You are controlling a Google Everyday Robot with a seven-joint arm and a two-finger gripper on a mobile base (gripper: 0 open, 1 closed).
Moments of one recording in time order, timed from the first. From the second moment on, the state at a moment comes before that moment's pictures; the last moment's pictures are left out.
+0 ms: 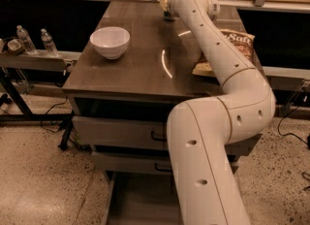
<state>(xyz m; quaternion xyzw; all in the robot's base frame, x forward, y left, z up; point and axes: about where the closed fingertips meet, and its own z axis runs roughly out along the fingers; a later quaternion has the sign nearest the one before) 1.017 -0.090 0.901 -0.17 0.75 0.05 0.63</state>
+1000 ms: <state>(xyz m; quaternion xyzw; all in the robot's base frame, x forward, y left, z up) 0.937 -0.022 0.979 -0.24 0.72 0.16 0.63</state>
